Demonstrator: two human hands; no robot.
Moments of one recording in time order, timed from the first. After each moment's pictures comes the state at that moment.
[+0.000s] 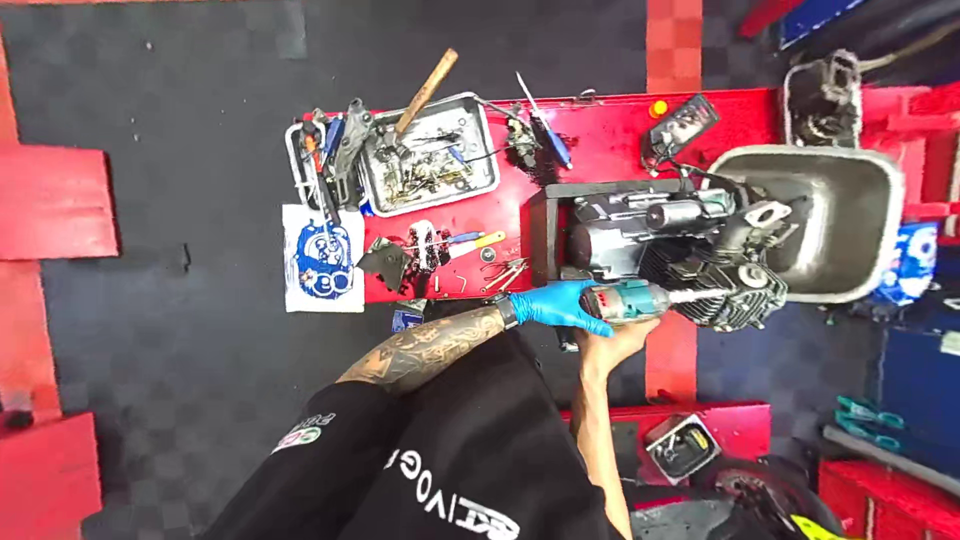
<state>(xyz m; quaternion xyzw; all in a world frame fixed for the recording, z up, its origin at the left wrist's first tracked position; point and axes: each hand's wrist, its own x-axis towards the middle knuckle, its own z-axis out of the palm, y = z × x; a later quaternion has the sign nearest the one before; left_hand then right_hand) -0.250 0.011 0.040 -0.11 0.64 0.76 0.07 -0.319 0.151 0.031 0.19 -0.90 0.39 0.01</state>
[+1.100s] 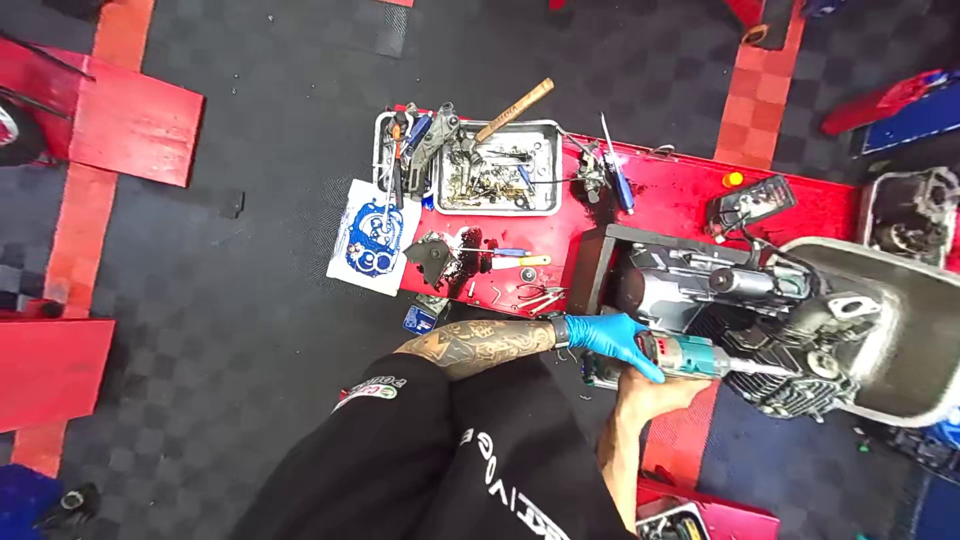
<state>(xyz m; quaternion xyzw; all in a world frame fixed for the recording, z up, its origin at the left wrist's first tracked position) -0.243 0.008 0.045 -0.11 0.64 0.76 0.03 -0.284 0.122 0.090 0.20 -0.89 0.40 -0.03</state>
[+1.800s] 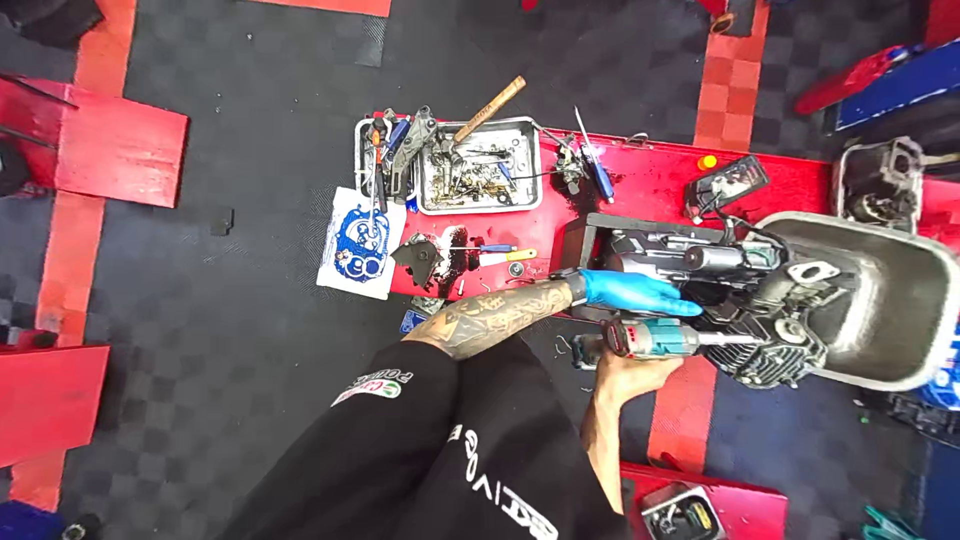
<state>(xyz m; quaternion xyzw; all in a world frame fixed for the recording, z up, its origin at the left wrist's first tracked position) -0.299 -0.030 0.065 -0.05 0.72 0.69 0.05 -0.306 0.160 0.026 0.20 -0.93 0.31 0.04</state>
